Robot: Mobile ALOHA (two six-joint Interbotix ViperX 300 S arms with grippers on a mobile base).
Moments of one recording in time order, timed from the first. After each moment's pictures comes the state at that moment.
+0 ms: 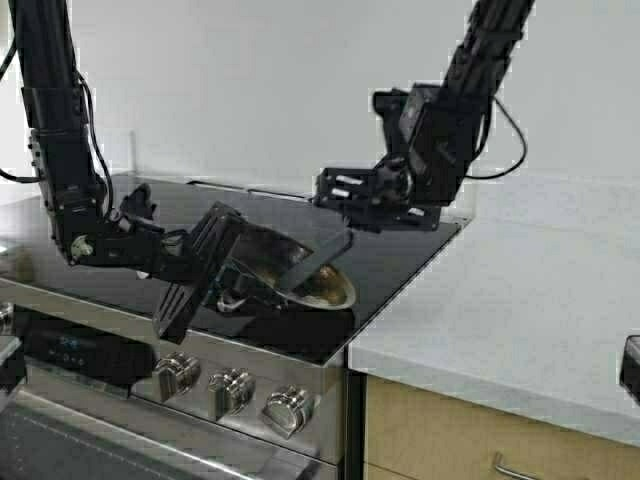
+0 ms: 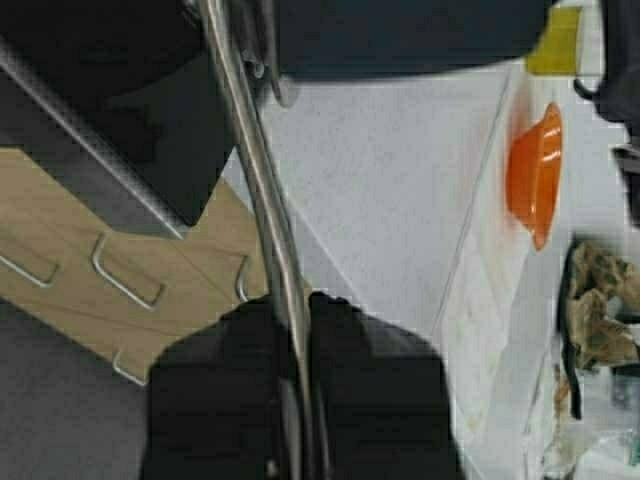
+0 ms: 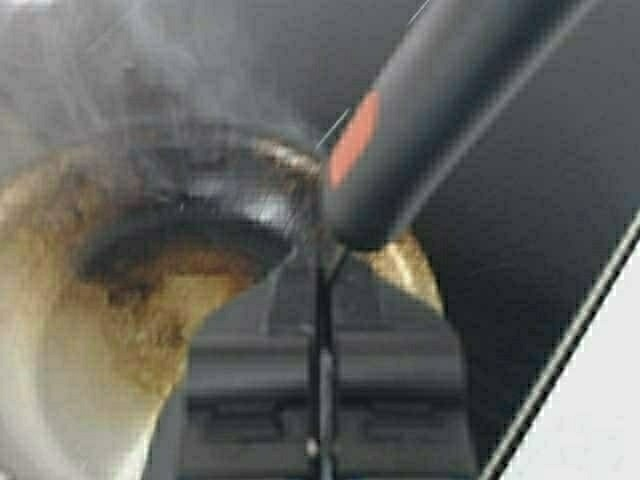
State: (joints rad) left arm -0.35 0.68 0.79 0.69 -1.06 -1.43; right arm 0.60 0.67 0.46 0.30 -0.74 0.18
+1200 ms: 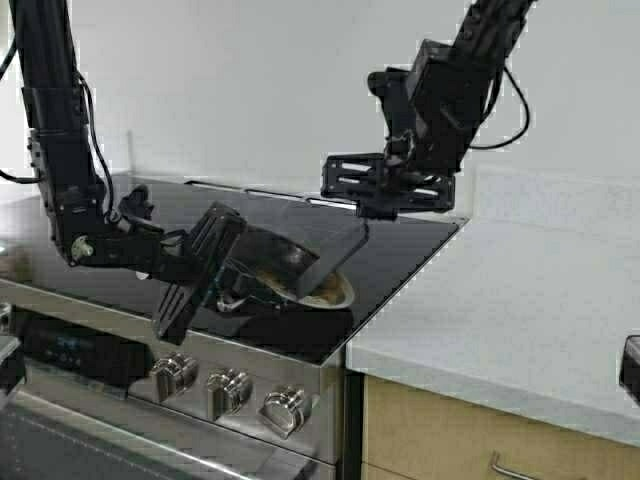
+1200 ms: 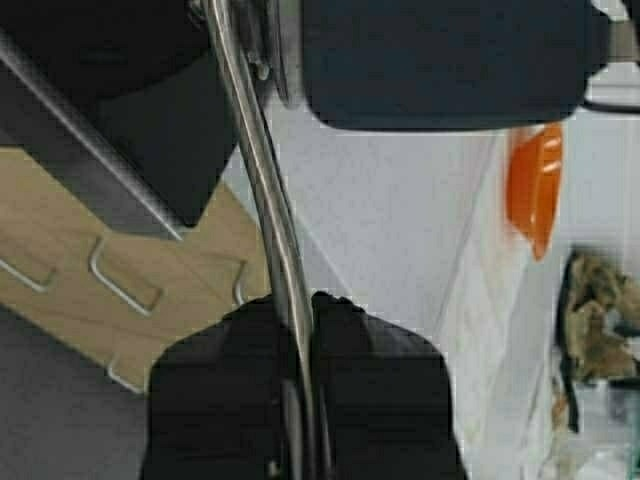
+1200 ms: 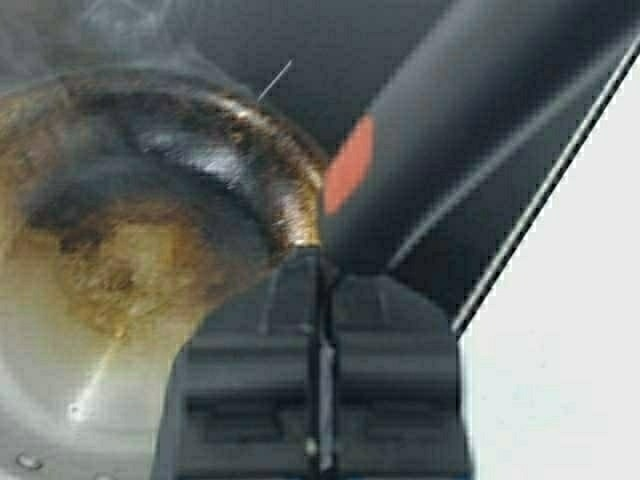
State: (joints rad) left arm -0.35 0.69 0.80 0.66 -1.06 -1.43; right arm 0.62 0.53 0.53 0.49 -0.61 -0.05
